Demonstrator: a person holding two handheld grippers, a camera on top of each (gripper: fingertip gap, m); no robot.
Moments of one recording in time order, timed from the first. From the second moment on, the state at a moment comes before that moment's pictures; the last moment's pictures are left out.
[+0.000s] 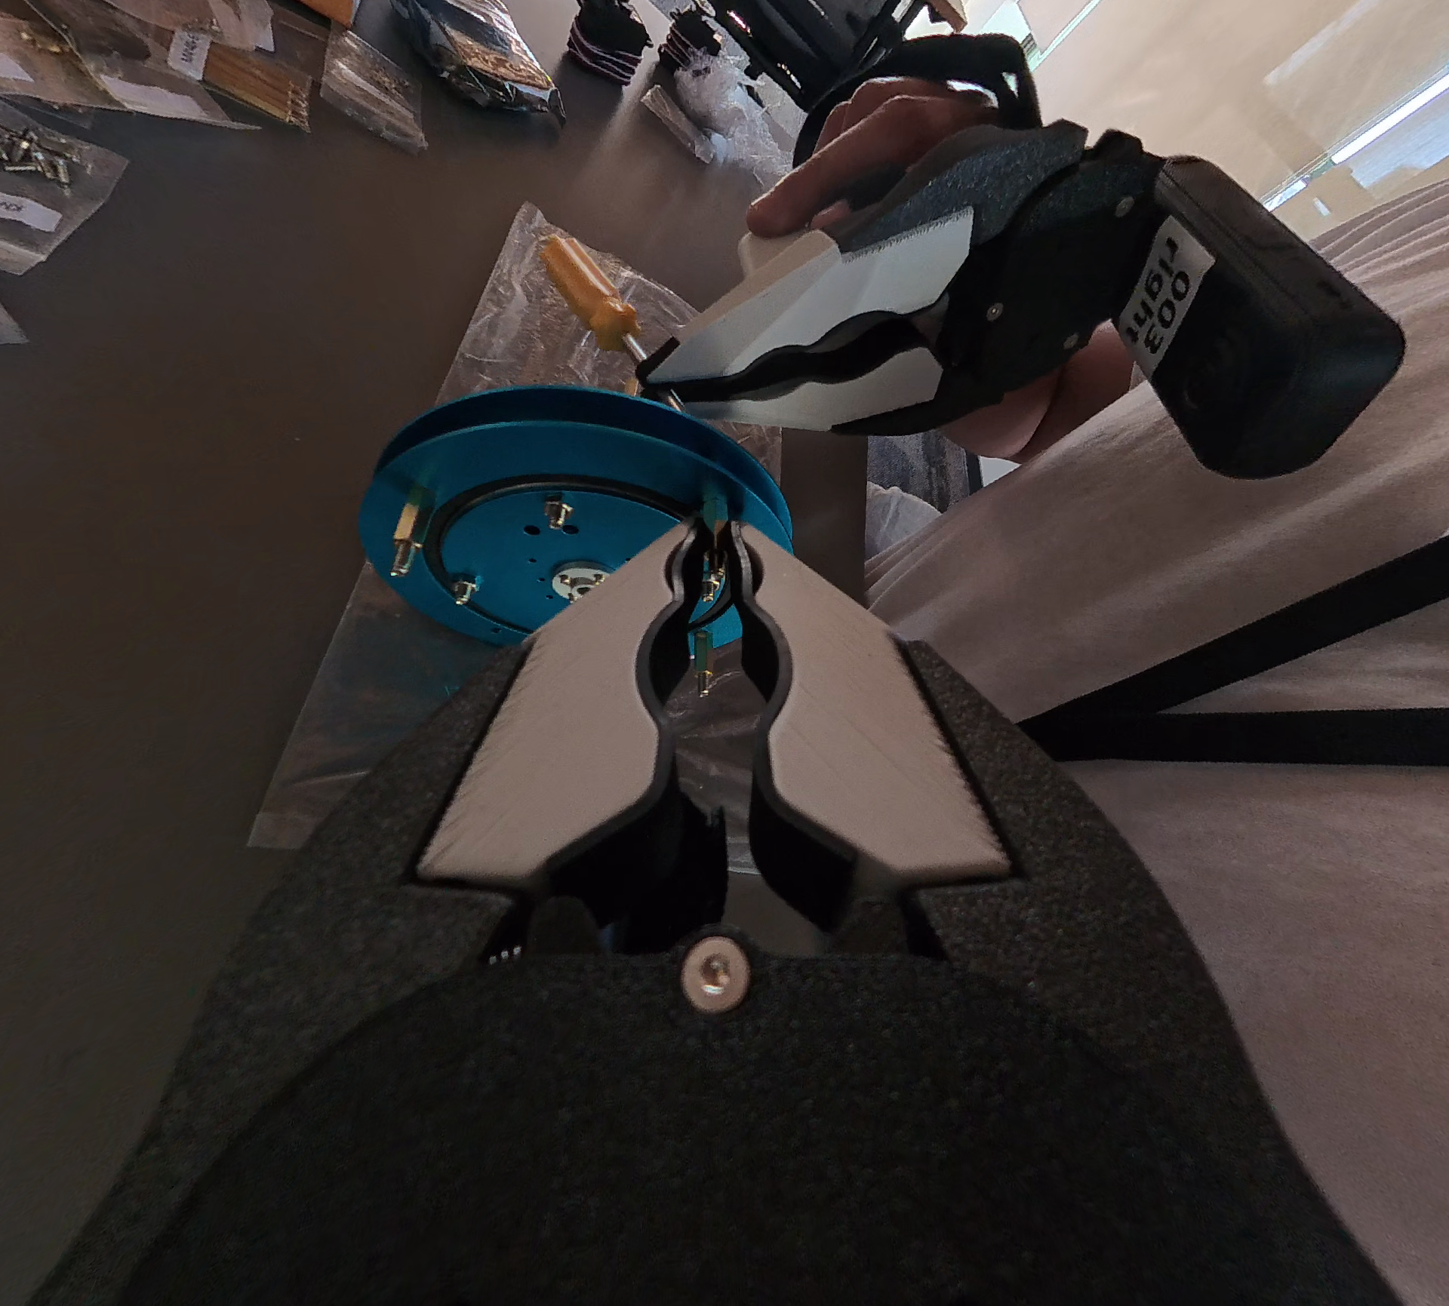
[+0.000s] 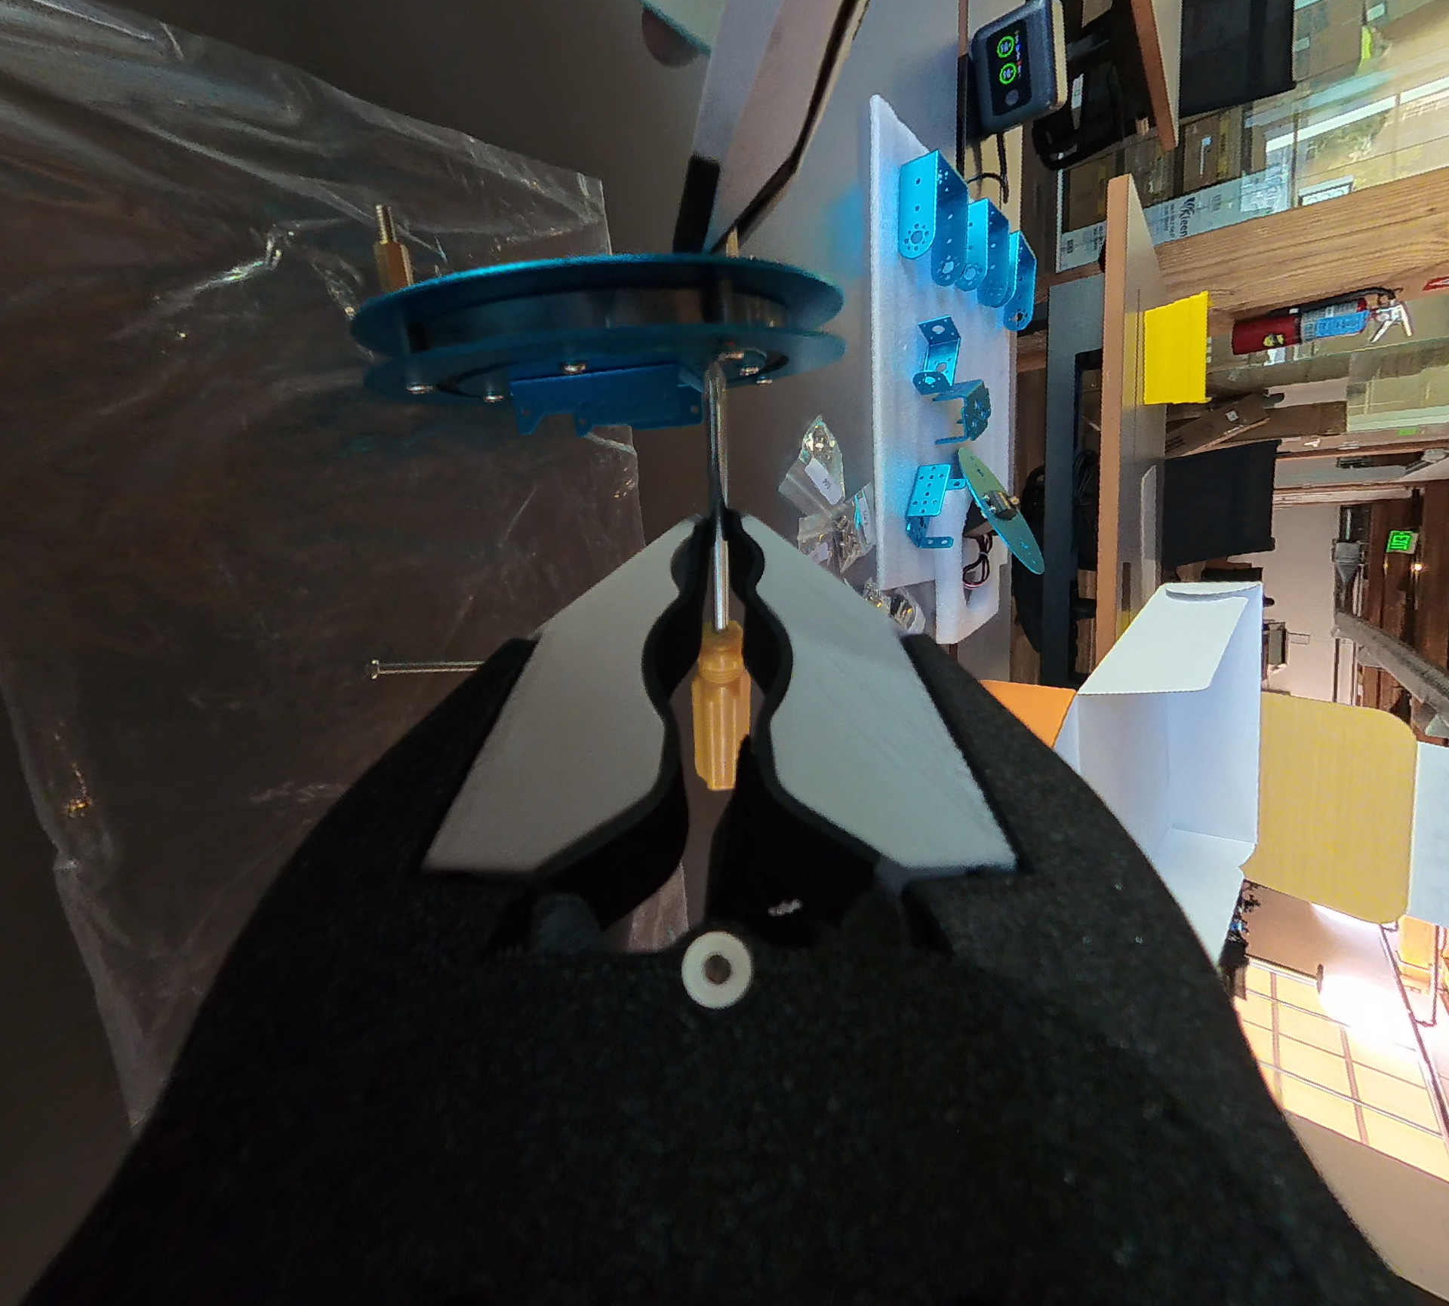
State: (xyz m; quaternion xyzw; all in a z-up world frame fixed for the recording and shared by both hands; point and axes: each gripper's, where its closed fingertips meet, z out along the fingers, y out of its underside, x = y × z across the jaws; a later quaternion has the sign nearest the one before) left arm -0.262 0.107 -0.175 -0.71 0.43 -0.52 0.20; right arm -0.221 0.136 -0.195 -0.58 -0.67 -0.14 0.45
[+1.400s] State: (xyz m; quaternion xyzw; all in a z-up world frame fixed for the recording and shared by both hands) left arm -0.256 0.106 -0.175 -0.69 0.43 -0.50 0.29; right arm -0.102 0.105 -0.281 -0.70 -0.60 0.25 0.29
